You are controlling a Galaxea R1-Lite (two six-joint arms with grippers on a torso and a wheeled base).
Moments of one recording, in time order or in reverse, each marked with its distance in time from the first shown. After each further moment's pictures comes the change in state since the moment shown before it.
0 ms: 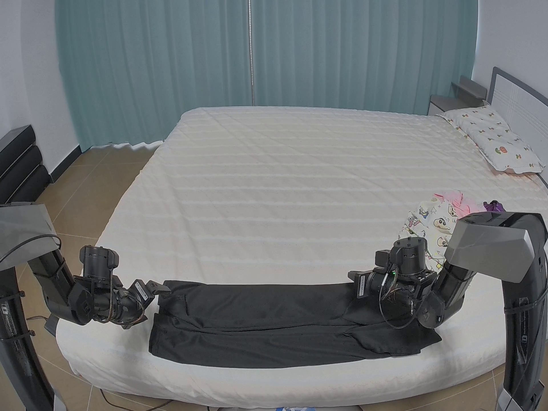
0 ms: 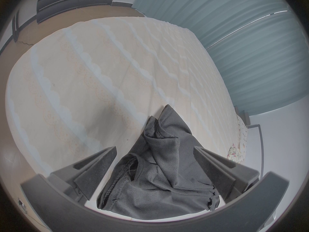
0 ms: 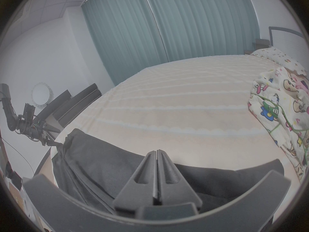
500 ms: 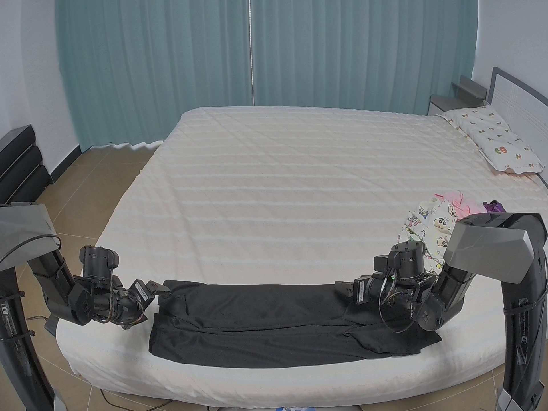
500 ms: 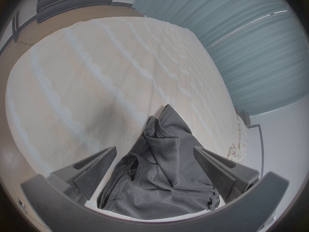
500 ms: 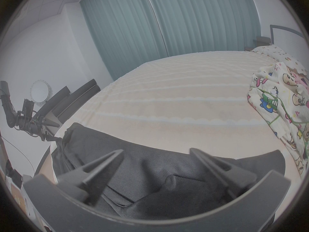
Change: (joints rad) left arm 0.000 0.000 0.001 0.000 0.000 0.000; right arm 0.002 0.000 0.027 0.031 -0.002 -0.004
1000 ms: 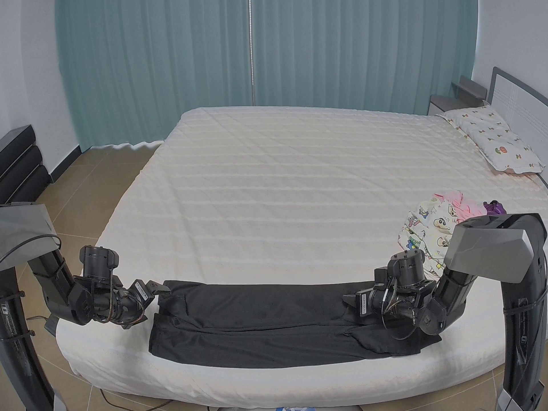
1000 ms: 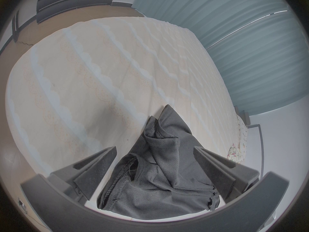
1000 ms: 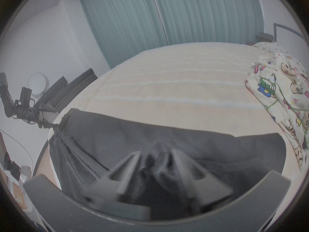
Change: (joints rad) left arm 0.000 0.000 -0.001 0.000 0.000 0.001; right arm -0.003 0.003 0.047 0.061 0.001 -0.043
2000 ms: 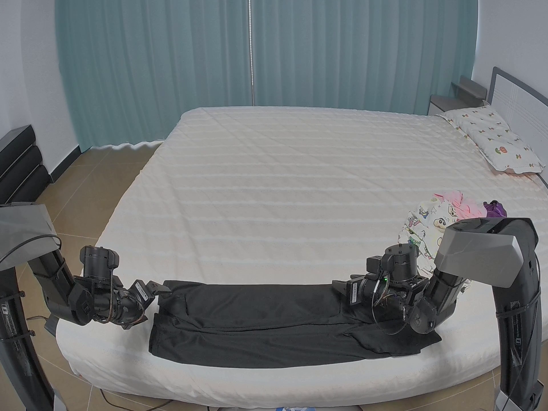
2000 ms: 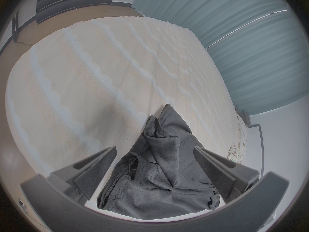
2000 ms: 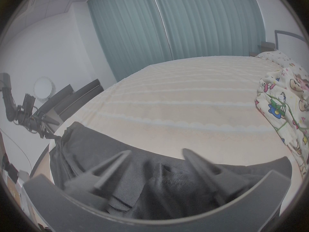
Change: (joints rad) left arm -0.002 0.000 0.001 0.000 0.000 0.001; right arm 0.018 0.050 -0.089 -0.124 -0.005 0.029
